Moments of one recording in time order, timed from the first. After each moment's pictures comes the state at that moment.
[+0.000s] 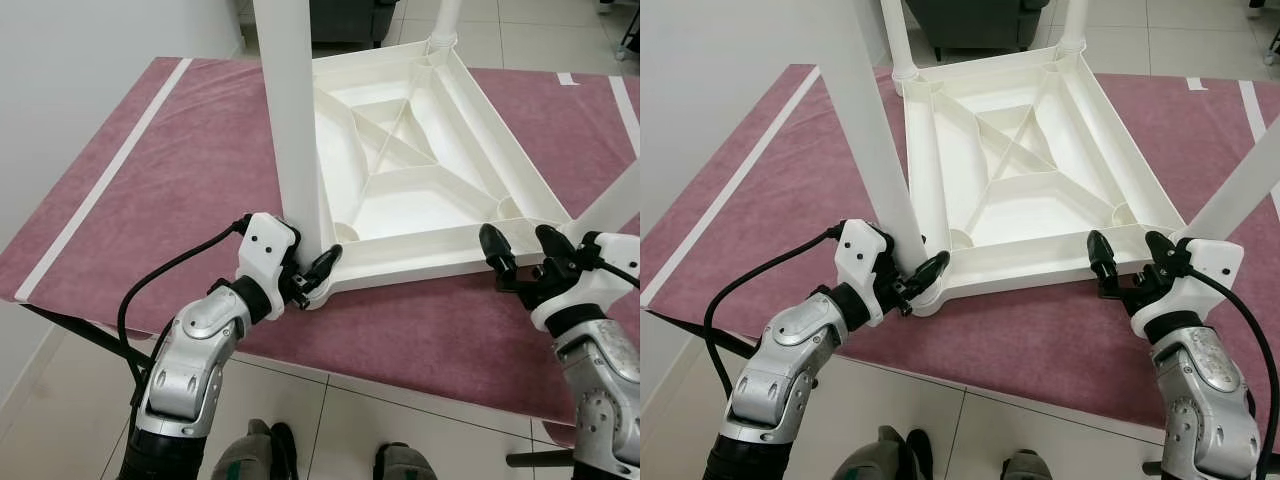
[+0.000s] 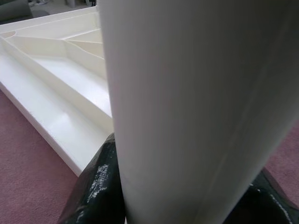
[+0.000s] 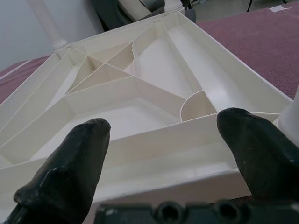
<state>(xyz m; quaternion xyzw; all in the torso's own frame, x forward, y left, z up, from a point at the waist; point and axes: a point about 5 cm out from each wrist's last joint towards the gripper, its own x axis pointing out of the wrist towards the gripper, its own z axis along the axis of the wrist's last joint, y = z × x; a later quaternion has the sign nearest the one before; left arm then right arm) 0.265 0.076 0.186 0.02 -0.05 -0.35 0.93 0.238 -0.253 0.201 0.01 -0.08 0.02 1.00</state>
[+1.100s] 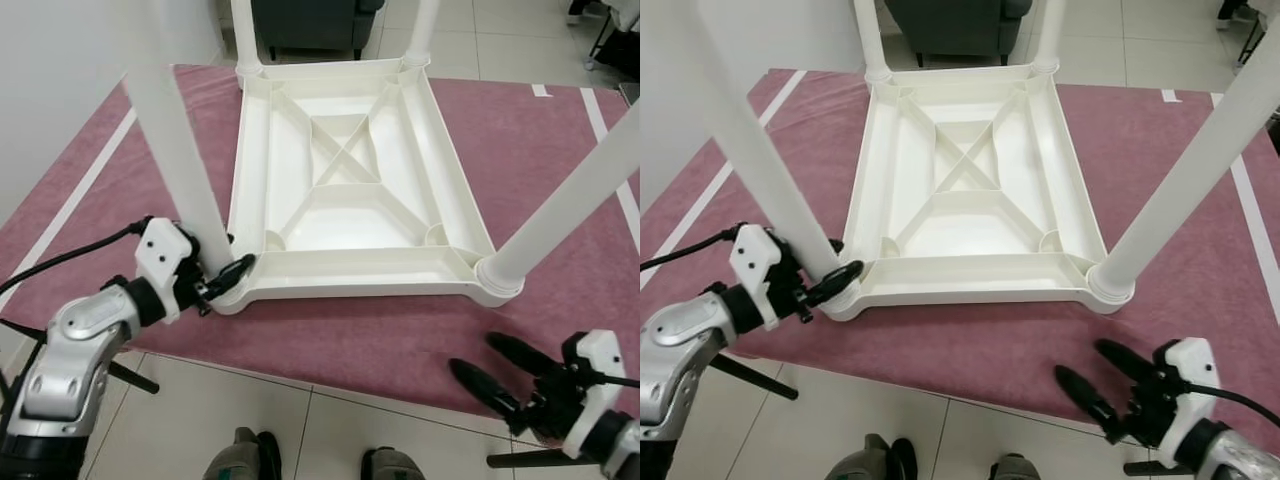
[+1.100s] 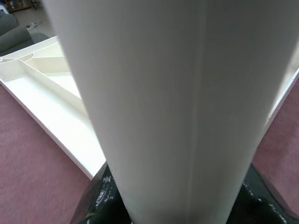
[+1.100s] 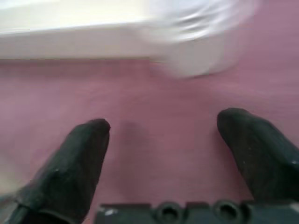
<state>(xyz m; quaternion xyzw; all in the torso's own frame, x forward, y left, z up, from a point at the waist) 0.258 0.178 0.173 0.15 -0.01 -0.41 0.90 0.163 -0.279 0.146 -0.02 0.14 0.17 0.98</state>
